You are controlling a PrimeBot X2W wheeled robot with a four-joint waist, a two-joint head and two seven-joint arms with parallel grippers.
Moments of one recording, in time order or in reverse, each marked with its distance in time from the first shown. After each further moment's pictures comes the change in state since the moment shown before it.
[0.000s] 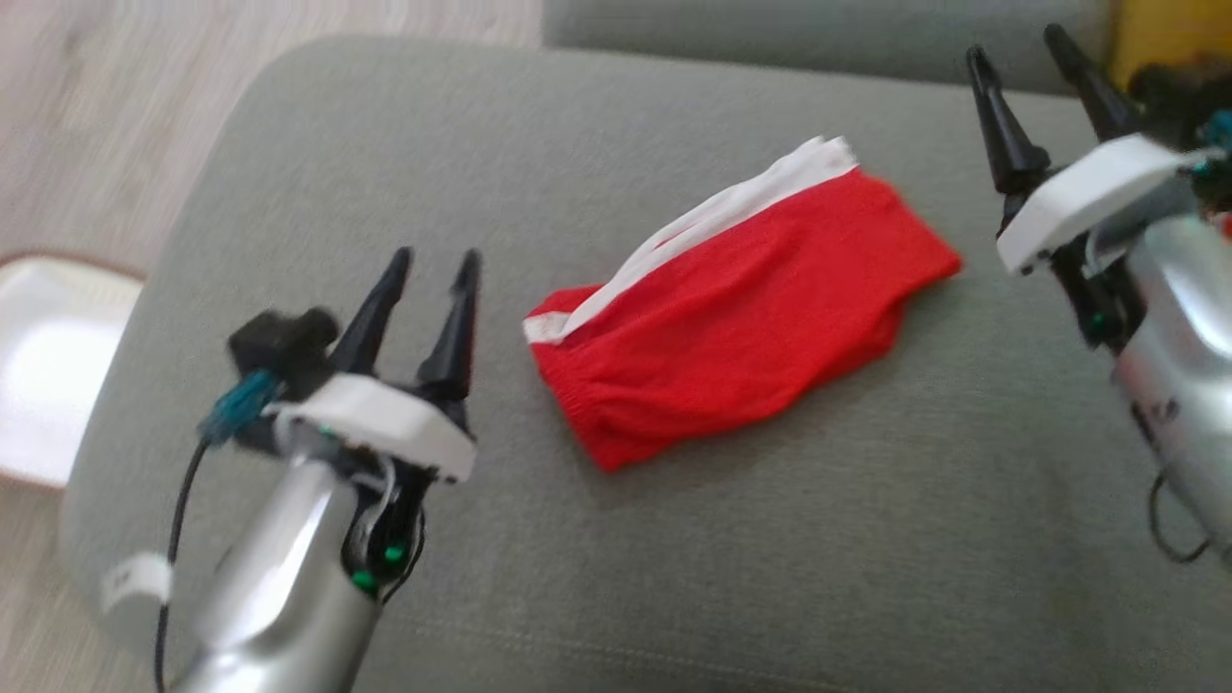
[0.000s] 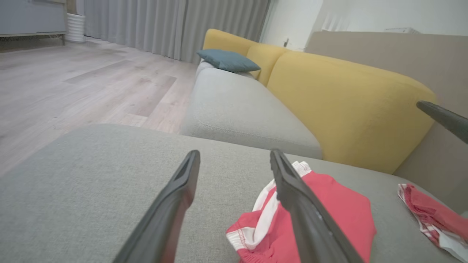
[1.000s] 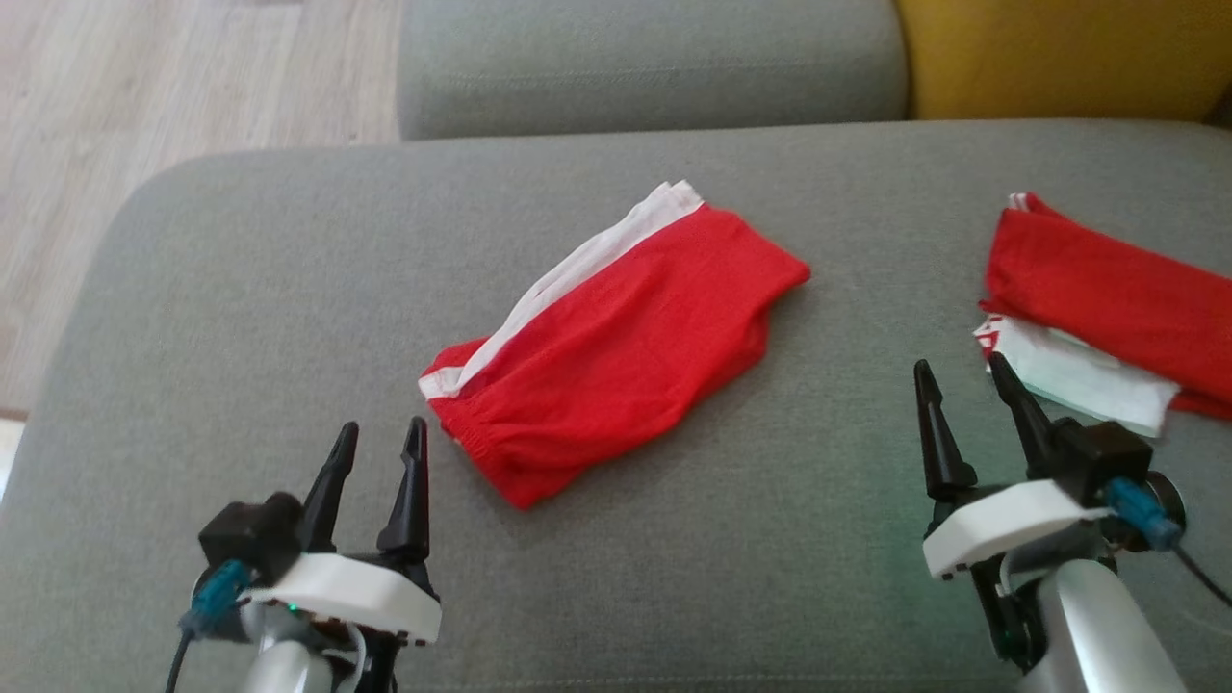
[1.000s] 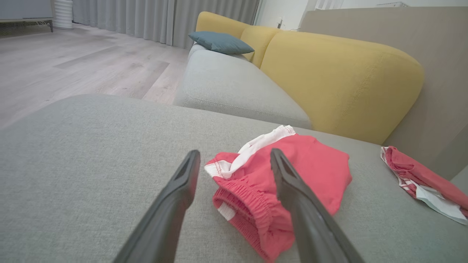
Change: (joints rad) left arm 0.380 -0.095 0.266 -0.136 0.225 -0.040 0.000; right arm 0.786 0.335 -0.672 -0.549 -0.576 0.000 0.089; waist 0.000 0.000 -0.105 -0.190
